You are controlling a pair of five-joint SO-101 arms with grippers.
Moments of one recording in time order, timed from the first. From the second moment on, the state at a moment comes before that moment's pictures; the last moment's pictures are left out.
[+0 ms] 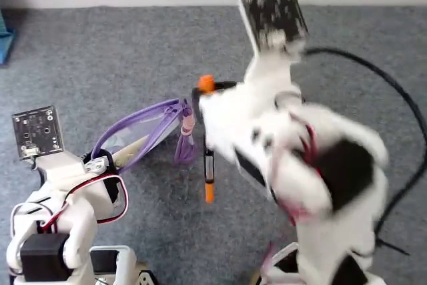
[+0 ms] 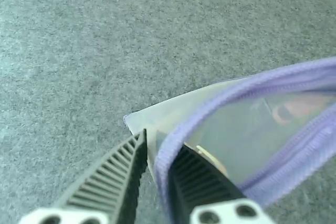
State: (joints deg) left arm -6.3 -72.0 38.5 89.6 17.6; right arm -39.6 -22.5 -37.3 97.8 -10.2
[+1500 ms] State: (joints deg) left arm -6.3 -72.0 38.5 89.6 17.6; right arm -47.2 -15.8 -36.0 87.5 10.0
